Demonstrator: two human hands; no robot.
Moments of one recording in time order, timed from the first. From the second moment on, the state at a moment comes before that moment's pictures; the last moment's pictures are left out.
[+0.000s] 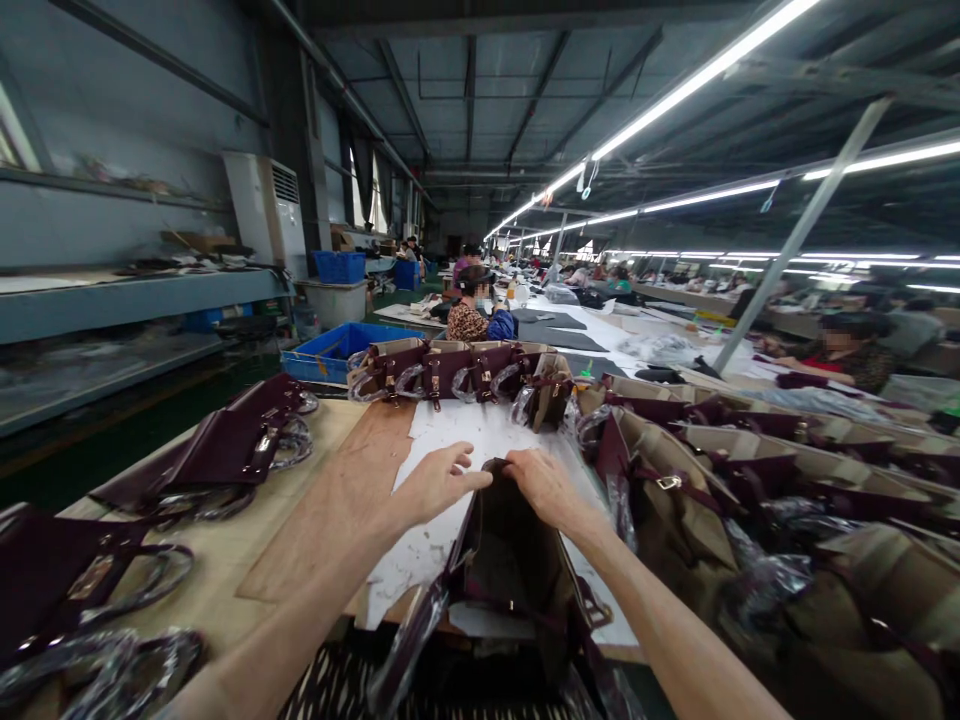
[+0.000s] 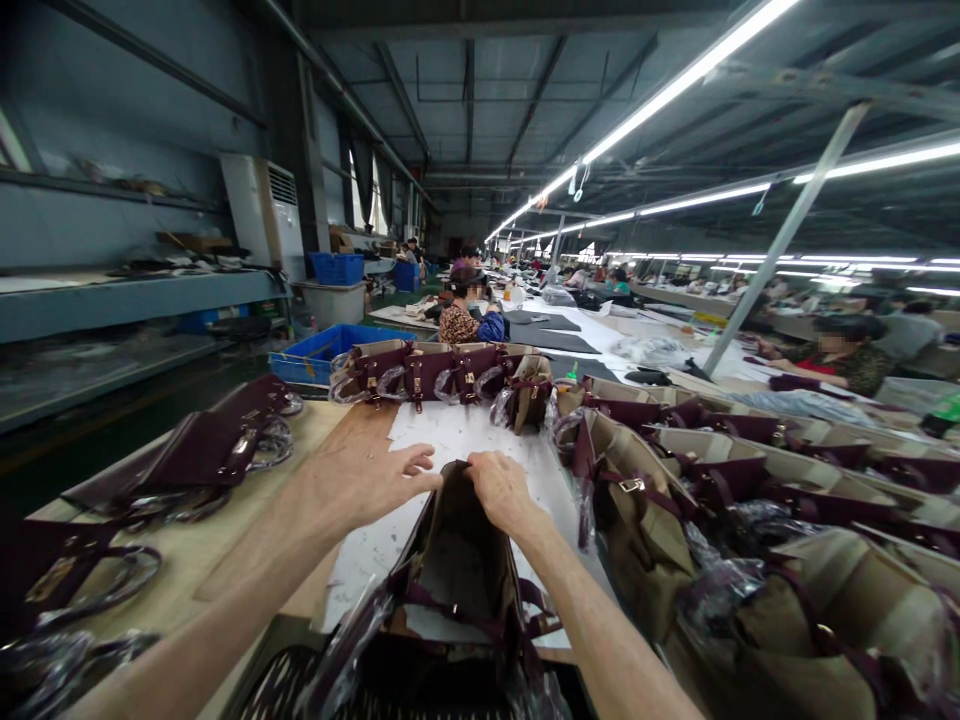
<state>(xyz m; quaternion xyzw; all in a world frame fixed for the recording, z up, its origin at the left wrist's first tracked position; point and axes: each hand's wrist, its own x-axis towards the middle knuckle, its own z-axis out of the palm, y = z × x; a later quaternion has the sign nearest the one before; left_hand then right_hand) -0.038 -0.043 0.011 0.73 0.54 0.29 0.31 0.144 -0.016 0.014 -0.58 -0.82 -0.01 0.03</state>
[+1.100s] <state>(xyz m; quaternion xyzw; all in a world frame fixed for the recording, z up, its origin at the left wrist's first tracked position) -0.071 -0.056 0.002 0.73 0.58 0.23 0.28 0.185 -0.063 0.015 -0.66 -0.75 -0.02 0.05</state>
